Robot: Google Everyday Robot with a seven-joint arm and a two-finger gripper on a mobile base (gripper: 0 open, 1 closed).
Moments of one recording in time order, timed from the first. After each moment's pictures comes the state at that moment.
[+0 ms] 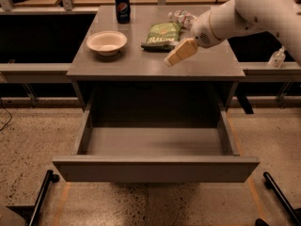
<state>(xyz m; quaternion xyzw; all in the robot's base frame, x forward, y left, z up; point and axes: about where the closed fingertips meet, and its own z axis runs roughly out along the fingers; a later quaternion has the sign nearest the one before) 0.714 -0.100 0.919 -0.48 0.76 0.10 0.43</state>
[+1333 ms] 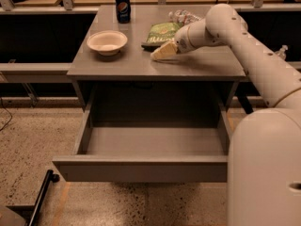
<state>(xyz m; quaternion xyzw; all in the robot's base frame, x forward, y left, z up) 0.840 -0.069 0.843 -0.40 0.78 0.15 0.46</state>
